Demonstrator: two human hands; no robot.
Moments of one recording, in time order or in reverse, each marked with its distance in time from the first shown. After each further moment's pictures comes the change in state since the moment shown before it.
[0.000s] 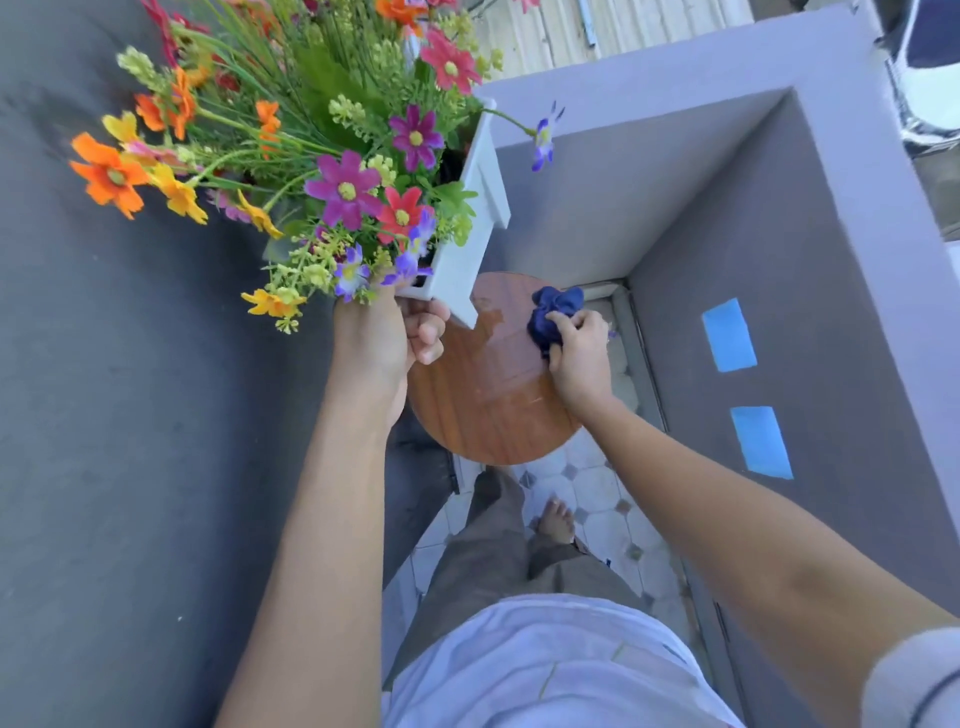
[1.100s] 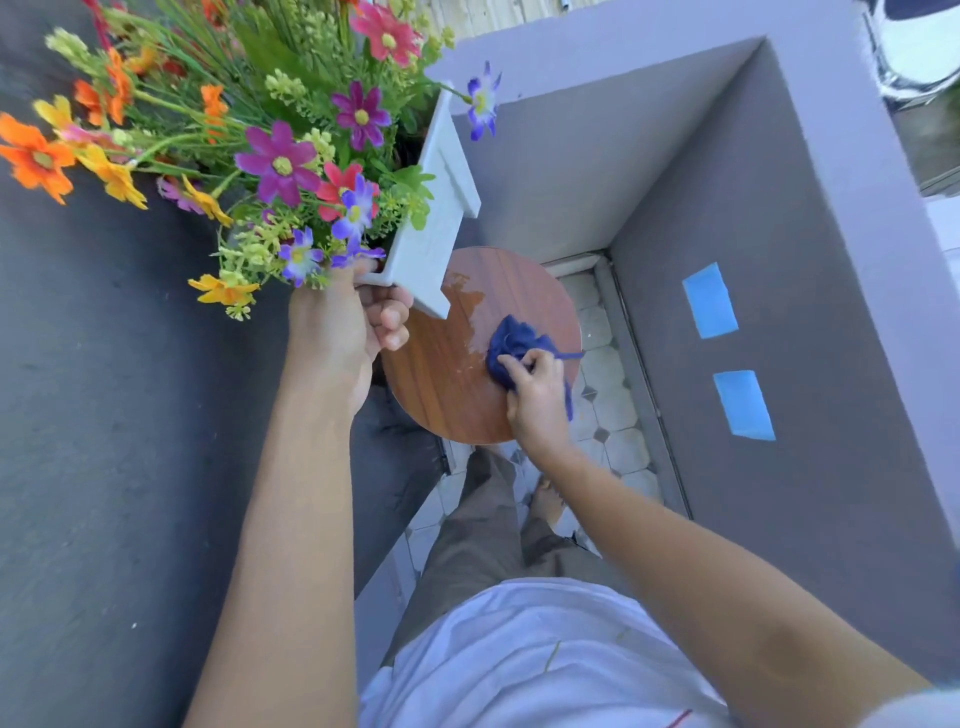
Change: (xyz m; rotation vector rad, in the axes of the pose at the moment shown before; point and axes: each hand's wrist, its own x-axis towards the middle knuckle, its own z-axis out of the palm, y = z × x) left_hand 0.009 -0.009 -0.003 0.037 0.008 -0.036; right_hand -0.089 -0.017 0.019 0.057 -0.011 -0.035
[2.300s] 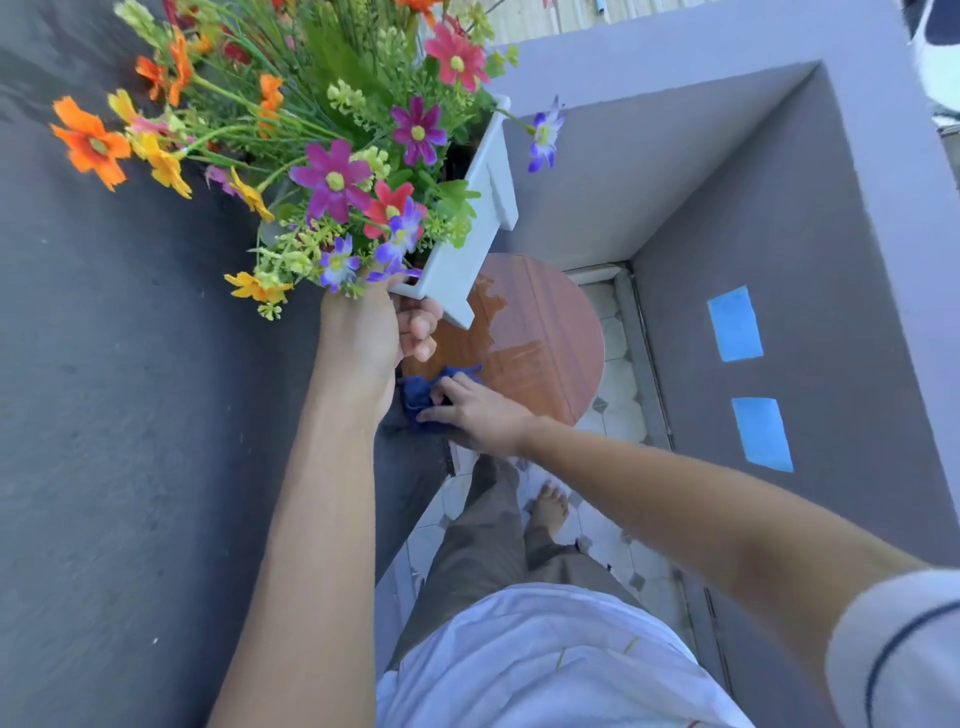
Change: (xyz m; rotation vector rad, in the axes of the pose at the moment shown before) left_hand 0.007 0.004 -0.003 -0.060 -0.018 -0.042; right_hand 0.036 -0.037 0.036 -0.128 -0.579 -0.869
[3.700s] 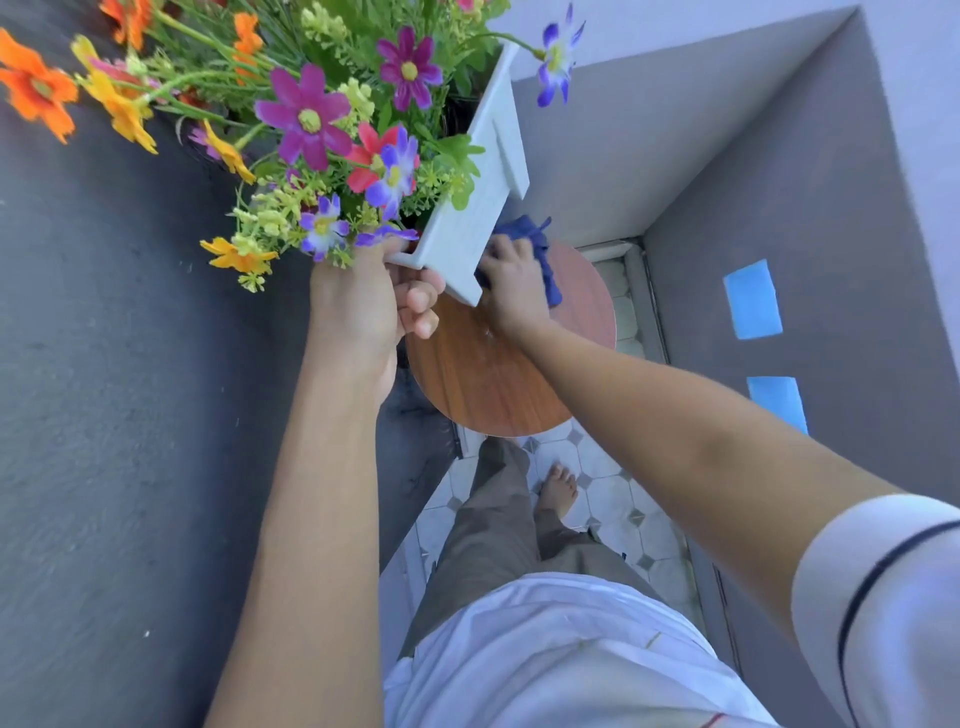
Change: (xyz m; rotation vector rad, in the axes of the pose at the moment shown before) left_hand -0.002 0.000 -0.003 0.057 0.029 0.040; right_hand 0.060 0.065 -0.048 -0.035 0.559 0.639
